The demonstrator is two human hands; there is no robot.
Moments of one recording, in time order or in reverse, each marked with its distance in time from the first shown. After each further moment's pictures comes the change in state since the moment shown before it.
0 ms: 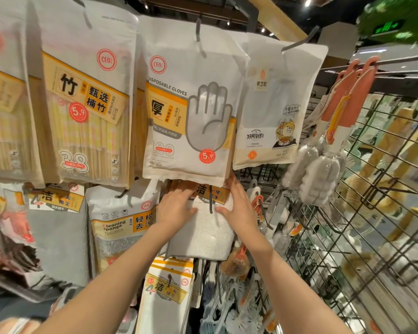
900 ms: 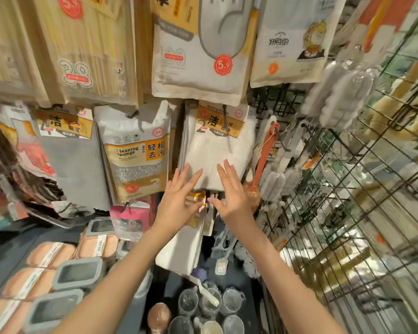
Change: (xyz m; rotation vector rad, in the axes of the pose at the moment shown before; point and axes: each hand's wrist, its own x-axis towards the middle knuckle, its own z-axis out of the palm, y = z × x) left_hand -0.142 -0.029 0.048 -0.332 -0.061 0.070; right_hand -0.146 -0.024 0.044 0.136 -0.111 -0.151
